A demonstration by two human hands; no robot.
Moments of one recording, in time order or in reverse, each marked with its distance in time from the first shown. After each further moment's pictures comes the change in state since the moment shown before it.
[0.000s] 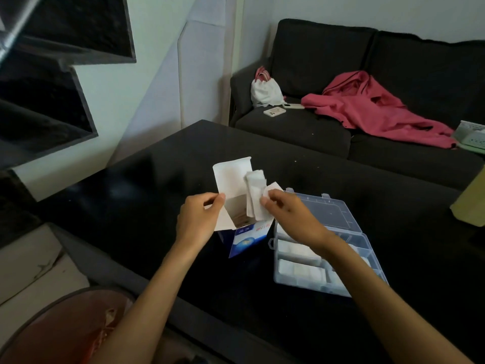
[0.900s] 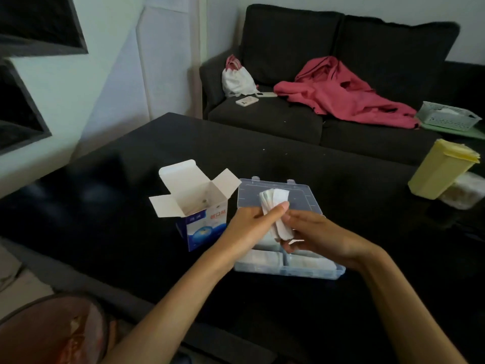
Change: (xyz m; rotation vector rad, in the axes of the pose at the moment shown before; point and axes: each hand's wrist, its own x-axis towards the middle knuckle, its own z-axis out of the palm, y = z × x) left_hand -0.066 0.095 0.087 -0.060 -0.657 -0.155; right_hand -0.075 0.045 -0.079 0.392 -0.226 0.344
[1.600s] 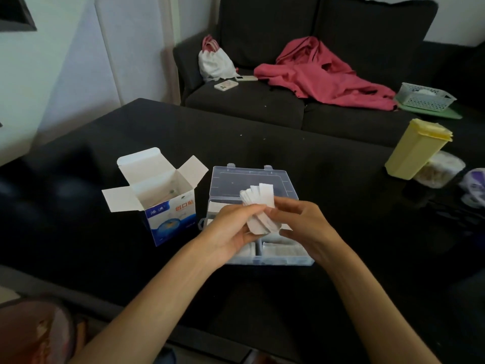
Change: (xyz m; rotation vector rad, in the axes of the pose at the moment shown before) left_hand 0.016 -0.009 0.030 -0.705 -0.139 -0.240; right_hand 0.010 0.032 -0.009 0.173 0.458 -0.026
